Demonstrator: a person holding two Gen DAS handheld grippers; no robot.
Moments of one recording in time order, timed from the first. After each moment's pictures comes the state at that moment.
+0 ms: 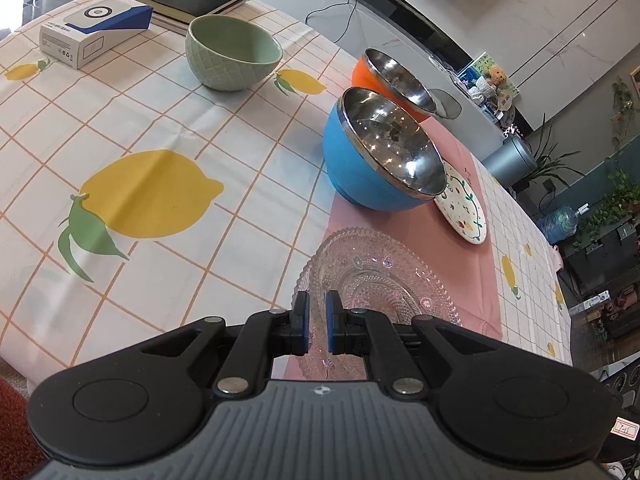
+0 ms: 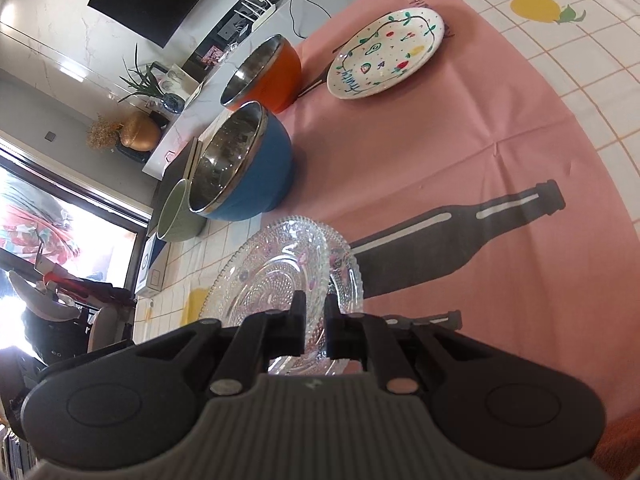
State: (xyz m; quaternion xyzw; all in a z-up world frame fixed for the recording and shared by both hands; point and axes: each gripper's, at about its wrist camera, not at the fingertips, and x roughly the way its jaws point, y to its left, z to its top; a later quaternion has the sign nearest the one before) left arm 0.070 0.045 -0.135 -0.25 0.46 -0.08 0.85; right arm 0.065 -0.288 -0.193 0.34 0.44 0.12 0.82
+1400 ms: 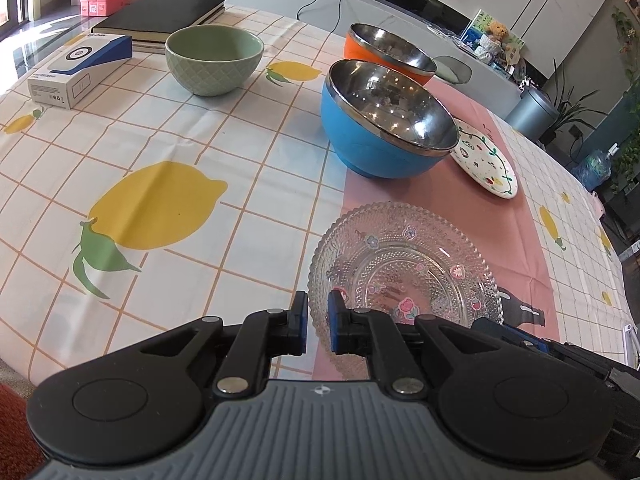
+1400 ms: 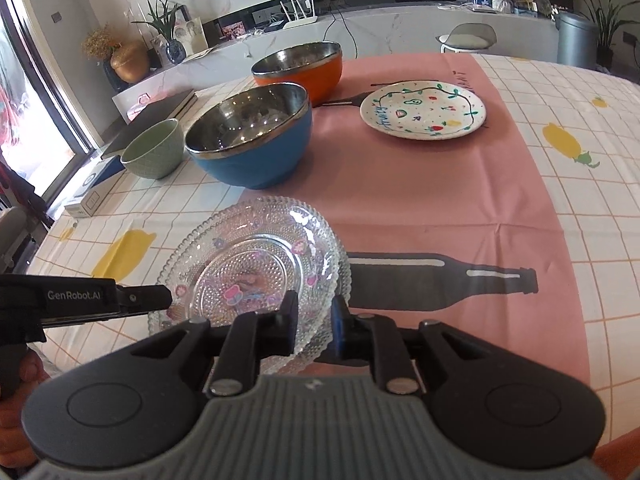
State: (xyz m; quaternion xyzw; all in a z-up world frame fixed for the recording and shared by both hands) left arm 0.067 0.021 -0.137 -0.14 0.47 -0.06 0.87; right arm 0.052 -0.222 -0.182 0.07 0.41 0.08 0.90
